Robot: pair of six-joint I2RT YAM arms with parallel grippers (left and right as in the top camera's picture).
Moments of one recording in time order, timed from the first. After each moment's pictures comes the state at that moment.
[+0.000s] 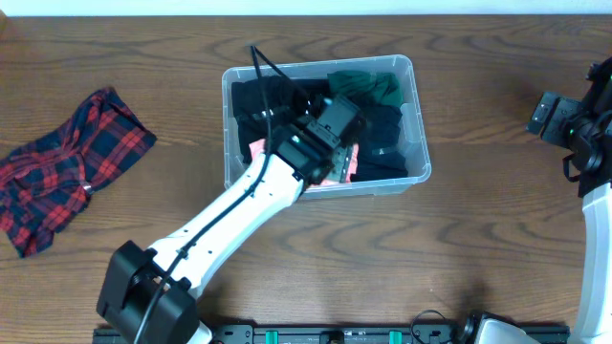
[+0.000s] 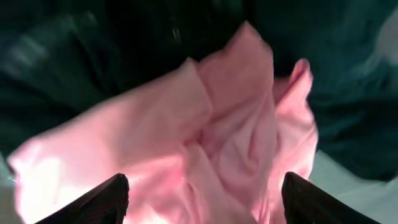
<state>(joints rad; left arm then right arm) -0.71 1.68 1.42 -0.89 -0.24 -0.41 -0.31 1.33 1.29 -0.74 0.10 0.05</state>
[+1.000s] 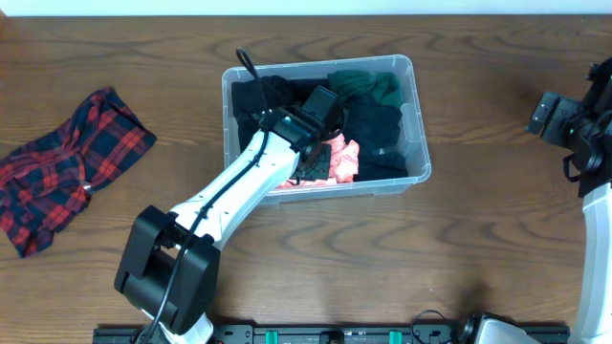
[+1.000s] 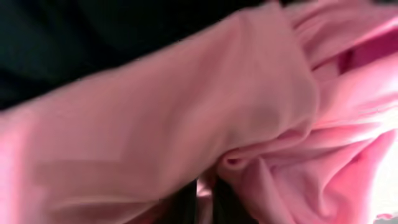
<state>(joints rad) -0.60 1.81 1.40 -0.94 -0.05 -0.46 -0.31 1.33 1.29 -0.74 0.10 0.05</state>
